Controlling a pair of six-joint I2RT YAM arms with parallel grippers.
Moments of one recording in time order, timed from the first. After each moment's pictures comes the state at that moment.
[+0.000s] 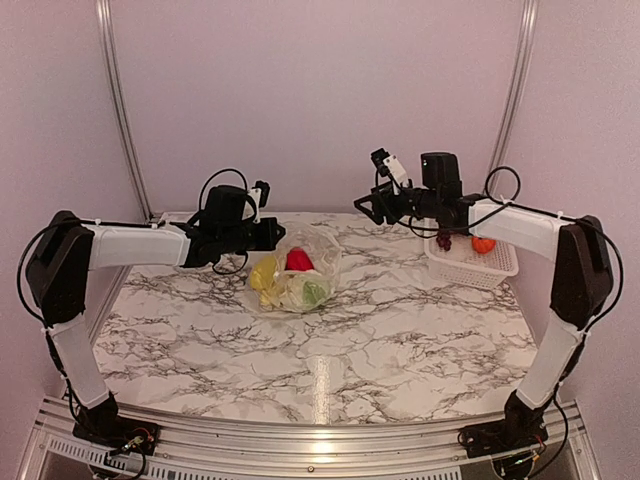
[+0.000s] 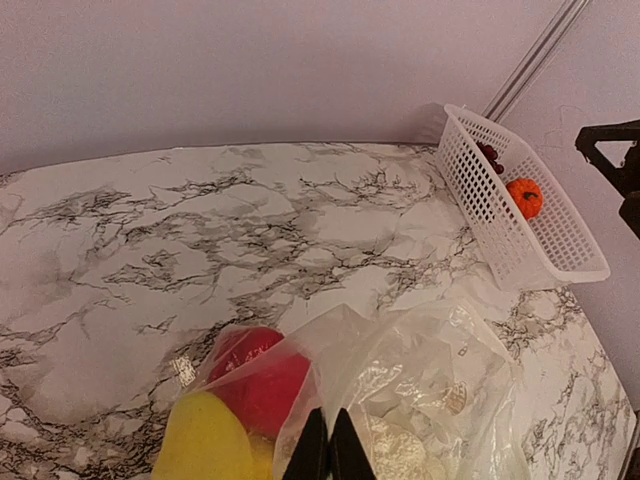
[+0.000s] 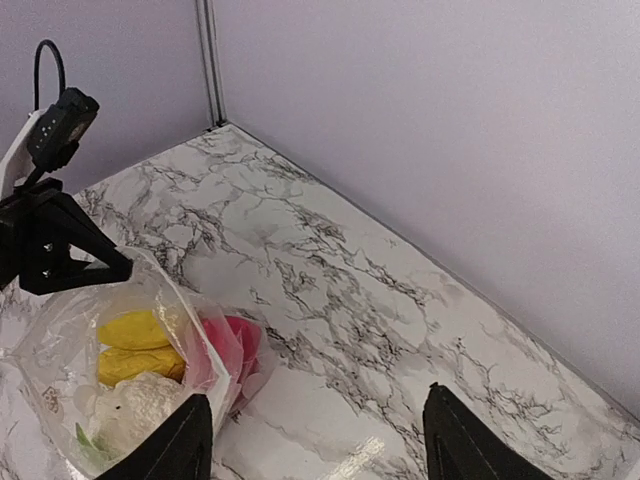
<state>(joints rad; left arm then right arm) -0.62 1.83 1.24 0.16 0.06 -0.40 0.41 1.77 1.39 0.02 -0.41 -0.15</state>
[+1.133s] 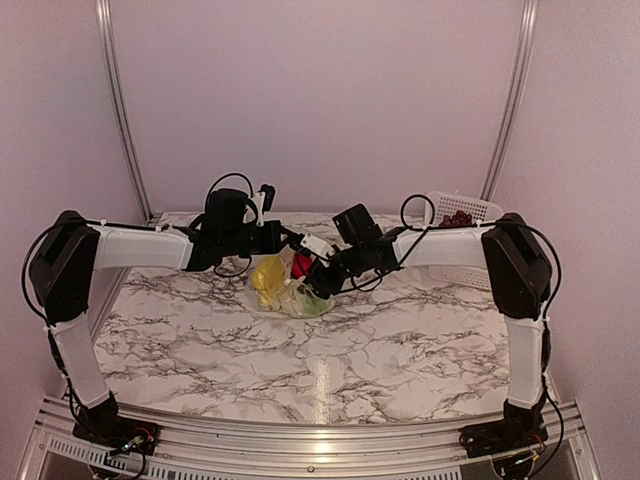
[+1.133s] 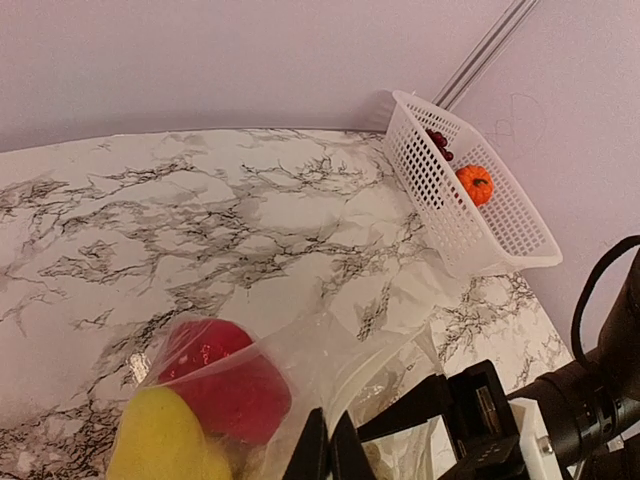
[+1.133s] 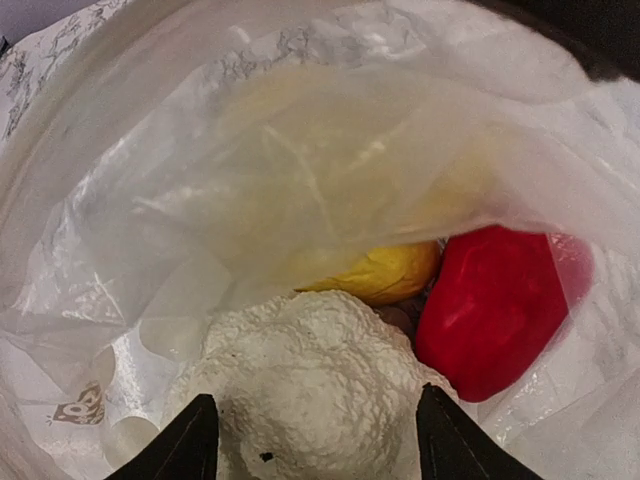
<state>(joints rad) -0.62 1.85 1.22 0.23 0.19 -0.45 0.72 2.08 1.51 -0.20 -0.40 -0.33</state>
